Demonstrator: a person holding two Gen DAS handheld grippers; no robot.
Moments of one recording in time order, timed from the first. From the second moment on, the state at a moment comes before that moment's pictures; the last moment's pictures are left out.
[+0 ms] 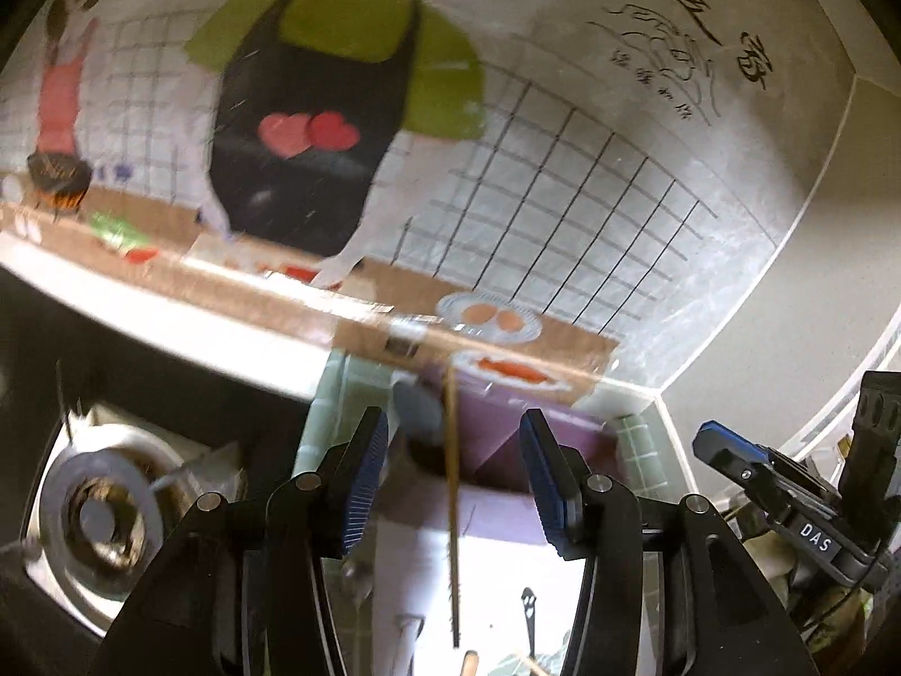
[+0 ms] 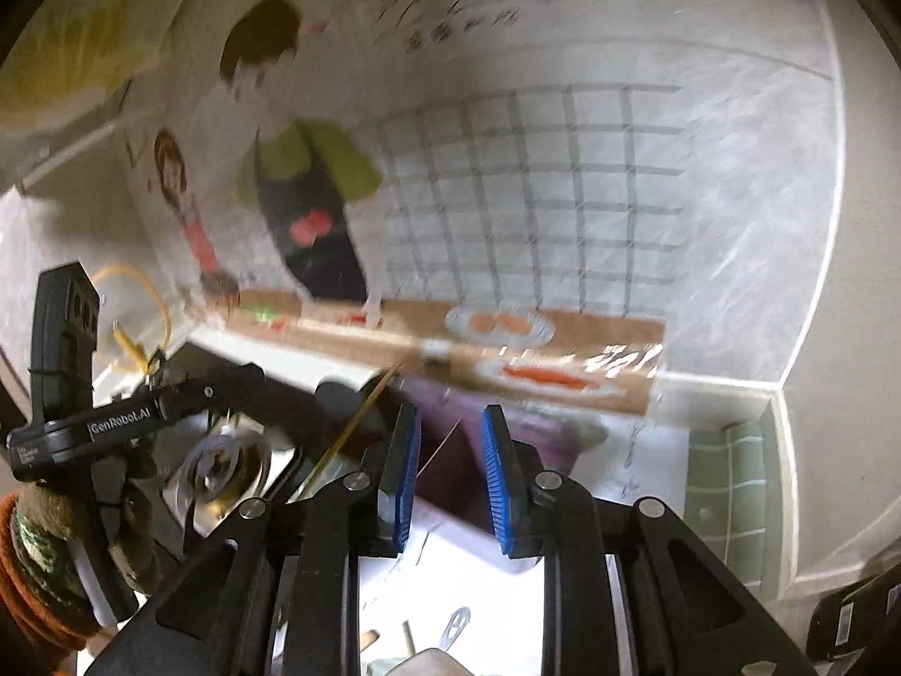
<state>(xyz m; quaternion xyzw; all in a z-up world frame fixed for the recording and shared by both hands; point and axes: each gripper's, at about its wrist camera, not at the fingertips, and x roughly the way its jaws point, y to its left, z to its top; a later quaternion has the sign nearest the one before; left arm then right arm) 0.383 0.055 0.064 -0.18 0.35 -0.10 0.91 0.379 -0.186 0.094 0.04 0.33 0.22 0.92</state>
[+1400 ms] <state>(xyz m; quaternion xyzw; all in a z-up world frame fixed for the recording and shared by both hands) 0.211 0.069 -0.018 -0.07 0.39 -0.13 0.91 0.228 -0.137 0.003 -0.10 0.45 0.27 0.84</state>
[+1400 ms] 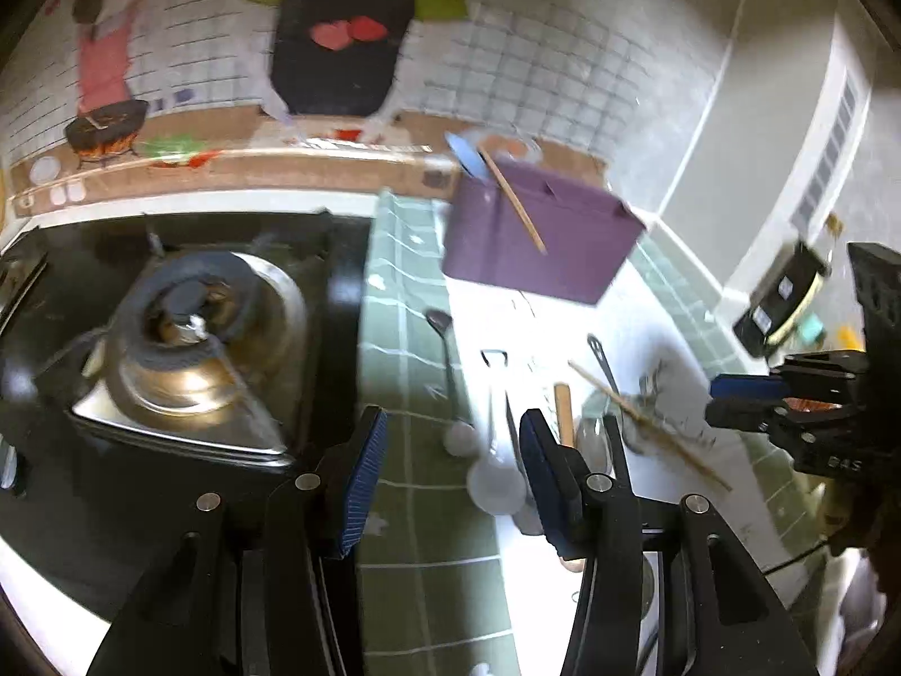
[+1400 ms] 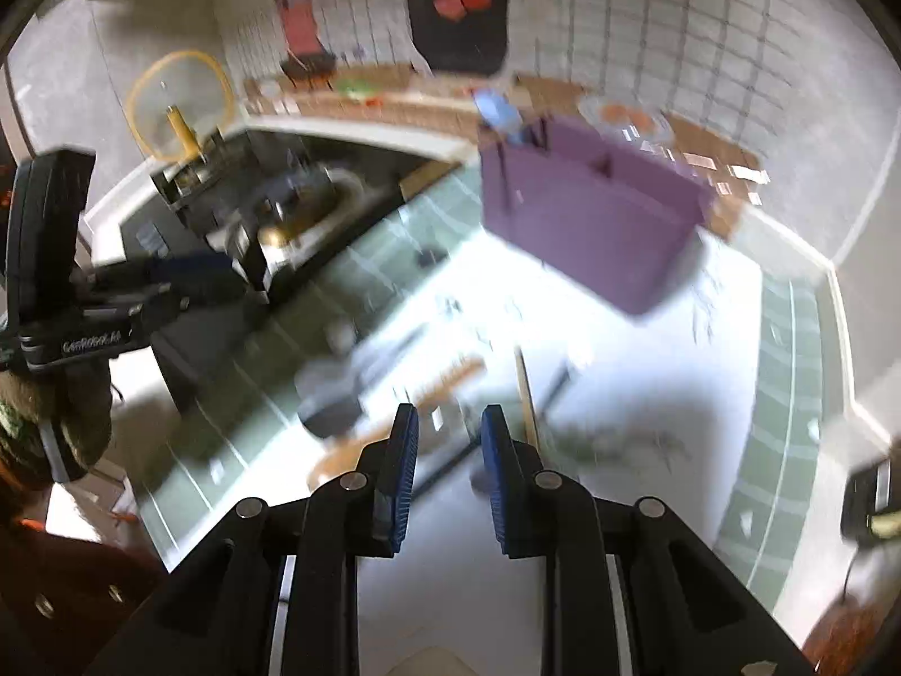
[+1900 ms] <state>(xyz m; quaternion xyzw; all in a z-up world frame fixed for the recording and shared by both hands) 0.266 0.024 -0.075 -0.02 0.48 -0.06 0.87 0.208 -0.193 -0.029 -0.06 0.47 0.23 0.85</state>
